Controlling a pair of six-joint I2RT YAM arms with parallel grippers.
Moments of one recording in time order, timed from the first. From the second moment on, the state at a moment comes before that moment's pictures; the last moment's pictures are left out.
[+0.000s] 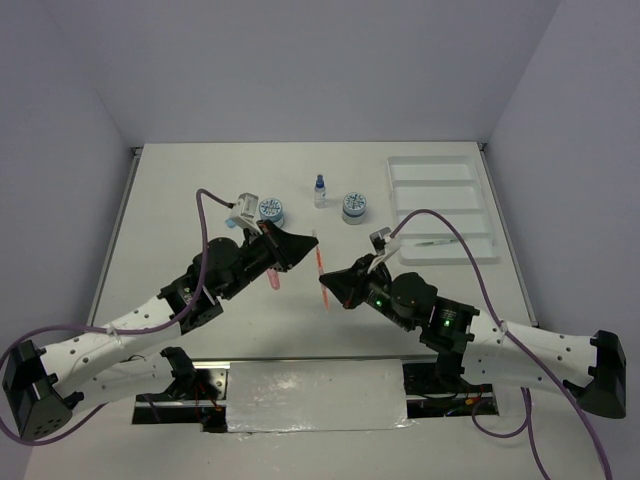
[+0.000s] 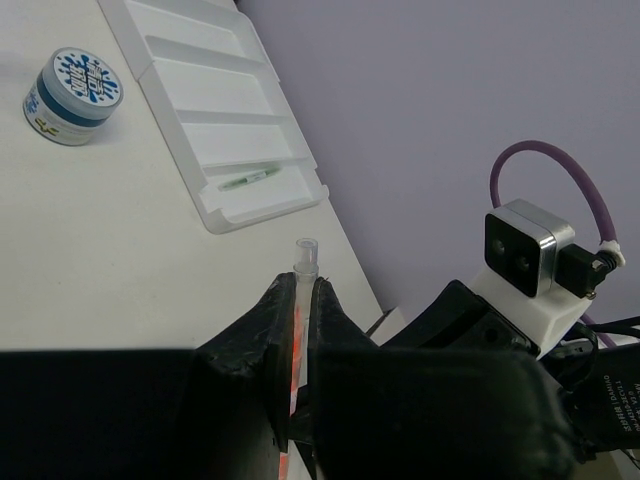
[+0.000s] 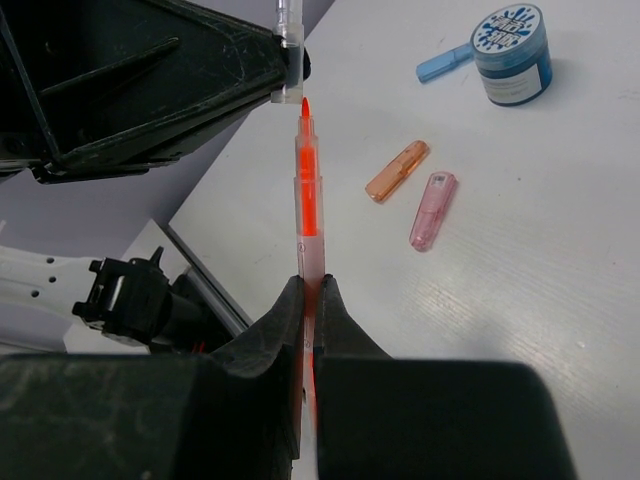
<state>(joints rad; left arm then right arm) -0.88 0.95 0.72 0.20 -0.13 -0.87 1.15 0.77 0.54 0.13 0.33 0.62</state>
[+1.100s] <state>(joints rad) -0.88 0.93 0.71 0.20 -0.17 -0.84 1.15 0.79 0.56 0.12 0.31 0.62</state>
